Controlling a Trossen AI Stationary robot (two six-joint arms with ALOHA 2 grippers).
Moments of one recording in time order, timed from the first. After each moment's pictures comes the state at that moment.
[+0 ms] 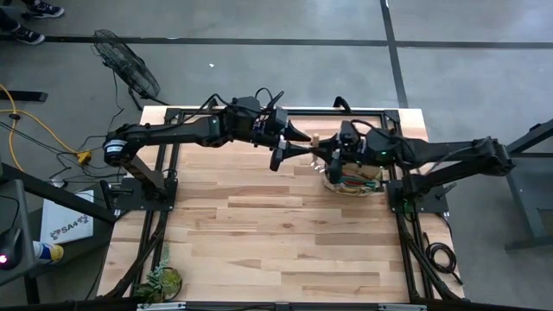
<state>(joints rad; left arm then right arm) 0.17 1.59 1.49 0.00 0.31 -0.21 -0.01 1.08 0.97 -0.06 0.25 0.34</state>
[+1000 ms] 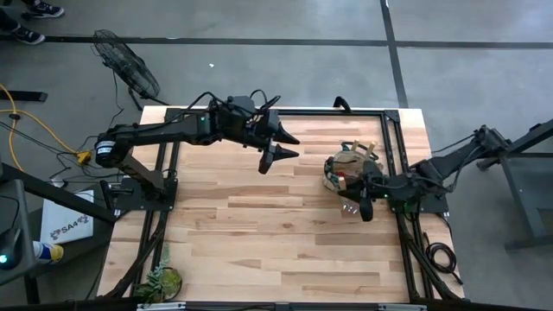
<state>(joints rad) 0.17 1.51 1.49 -0.21 0.30 -0.11 0.45 0.79 0.68 -0.37 0.49 0.71</state>
